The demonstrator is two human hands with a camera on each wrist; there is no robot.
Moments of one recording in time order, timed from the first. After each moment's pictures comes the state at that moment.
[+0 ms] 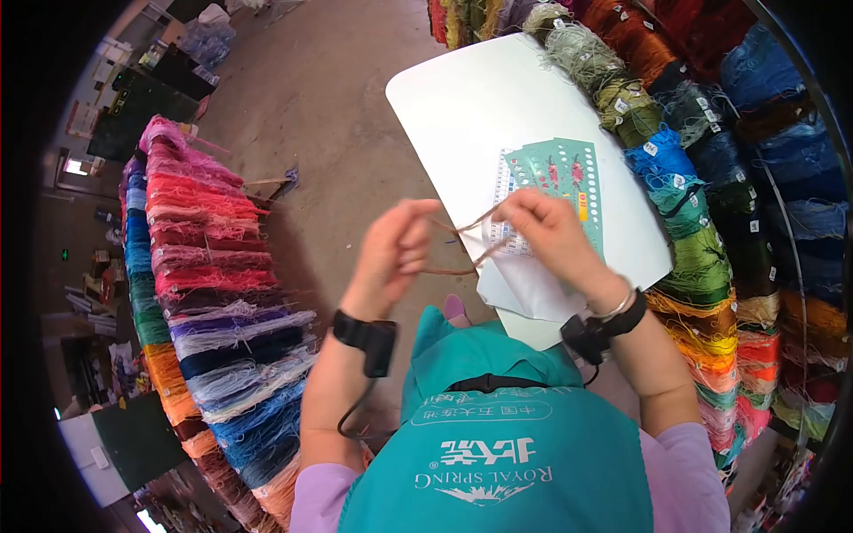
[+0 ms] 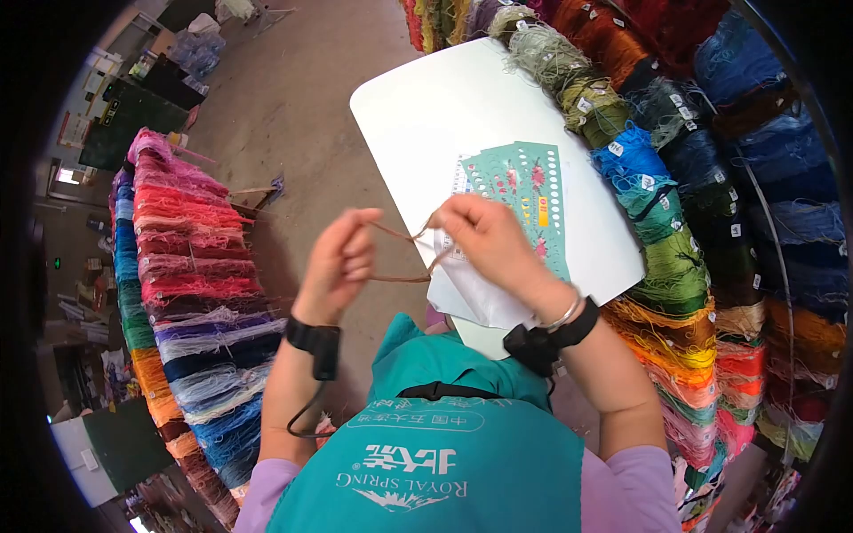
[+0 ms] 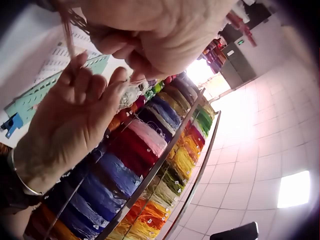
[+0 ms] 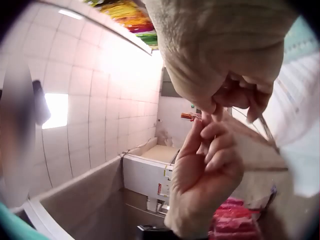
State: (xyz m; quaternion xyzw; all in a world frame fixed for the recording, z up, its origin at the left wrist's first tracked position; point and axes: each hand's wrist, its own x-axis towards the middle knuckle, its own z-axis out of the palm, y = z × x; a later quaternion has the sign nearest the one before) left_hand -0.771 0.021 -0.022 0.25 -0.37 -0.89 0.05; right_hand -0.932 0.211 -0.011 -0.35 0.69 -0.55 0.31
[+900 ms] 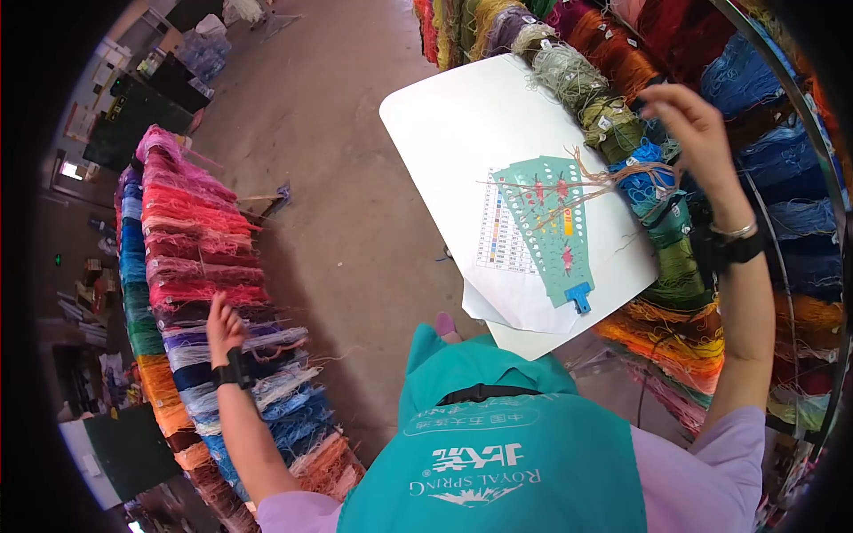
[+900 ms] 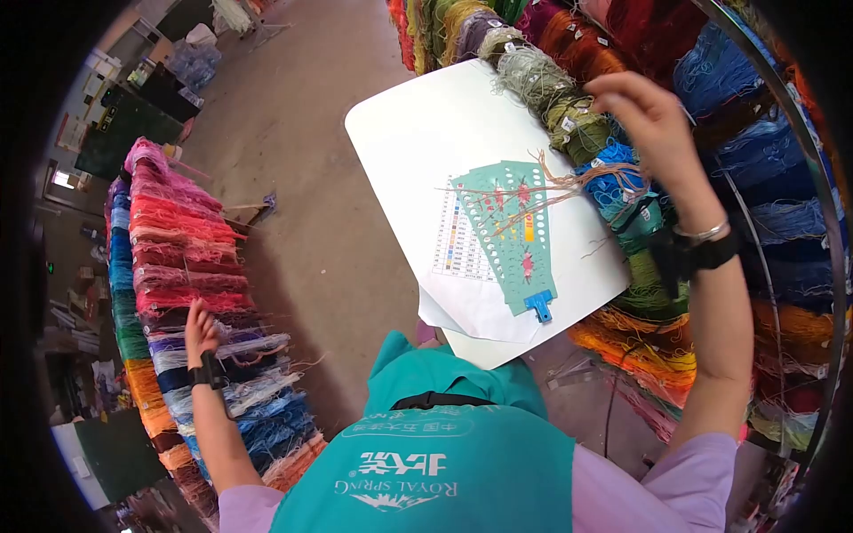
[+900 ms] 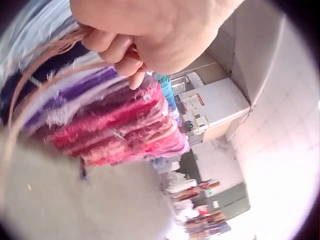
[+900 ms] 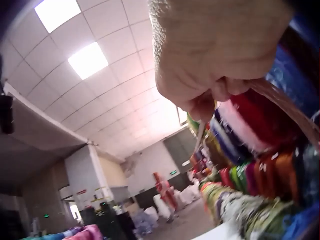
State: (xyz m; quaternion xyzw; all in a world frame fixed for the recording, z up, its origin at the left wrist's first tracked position) left_hand -0.474 -0.224 -0.084 0.46 -0.29 -0.78 0.31; right_hand -1.107 0.289 0.106 -0.47 0.75 -0.46 0.05
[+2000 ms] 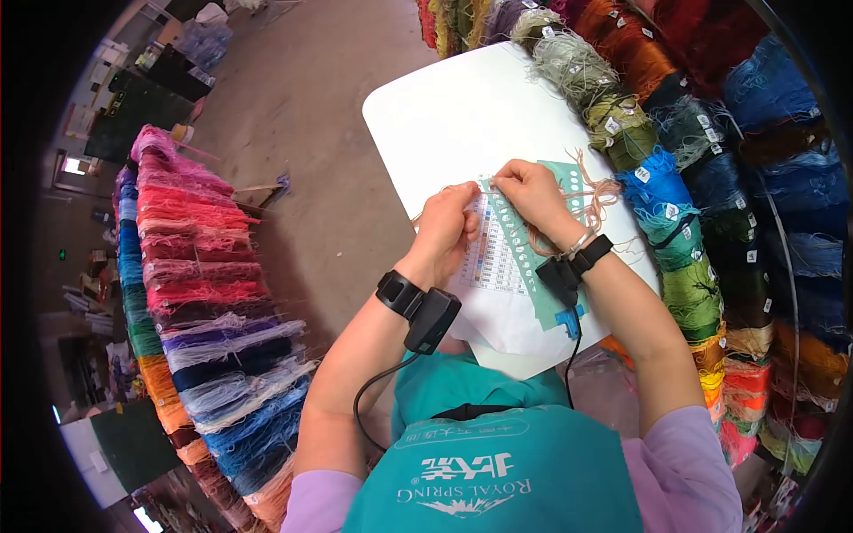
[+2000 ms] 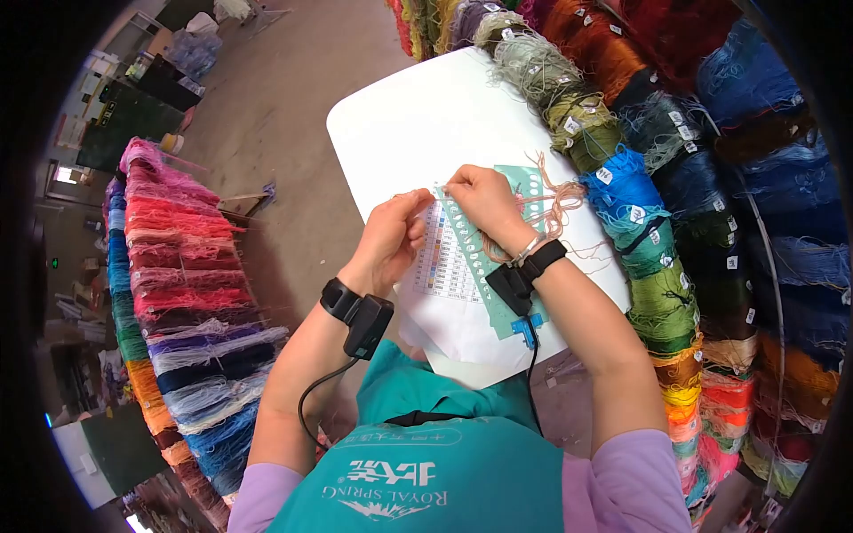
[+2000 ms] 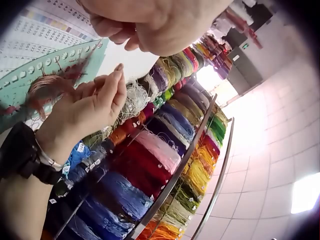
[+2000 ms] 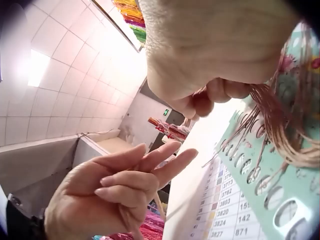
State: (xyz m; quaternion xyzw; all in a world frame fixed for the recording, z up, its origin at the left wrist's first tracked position) left_hand -0.909 0.065 -0.049 0.38 -0.39 -0.83 0.06; right_hand -1.045 0.169 -0.098 -0.30 0.80 -0.48 0.22
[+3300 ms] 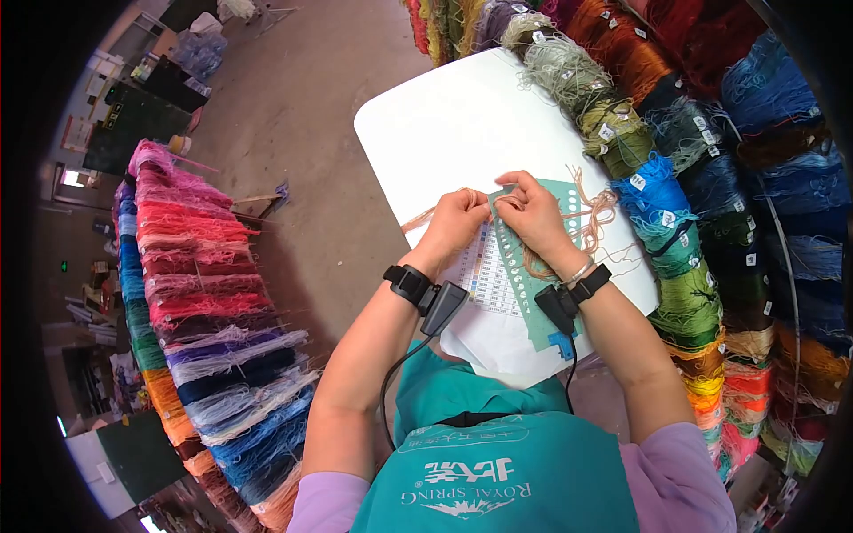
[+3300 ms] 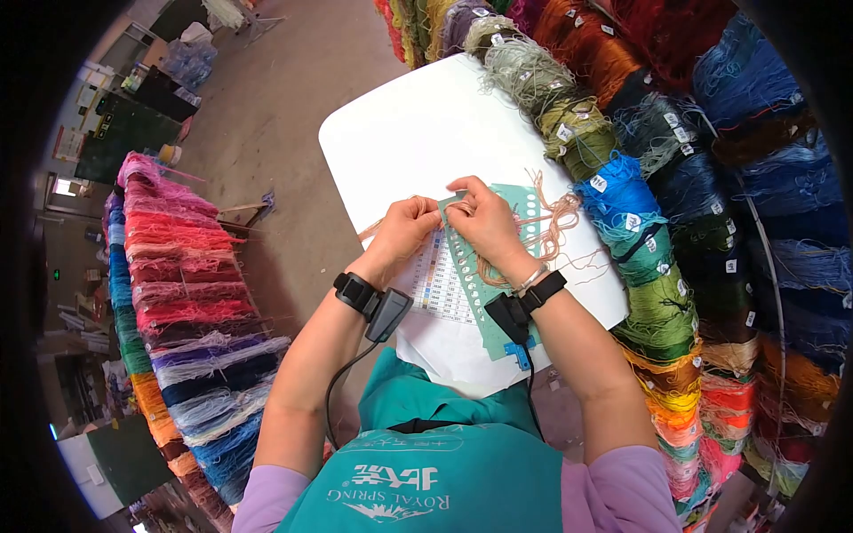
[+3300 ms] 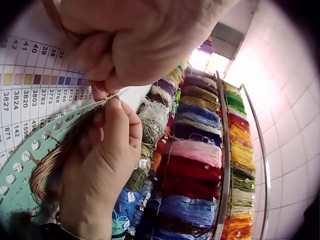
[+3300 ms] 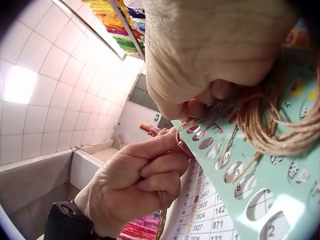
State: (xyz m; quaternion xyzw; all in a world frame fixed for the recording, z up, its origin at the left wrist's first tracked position) left_hand -0.938 0.051 -0.089 0.27 -0.67 -0.69 -0.02; right_hand -1.034 0.186 -0.108 -0.27 0.73 -0.59 0.22
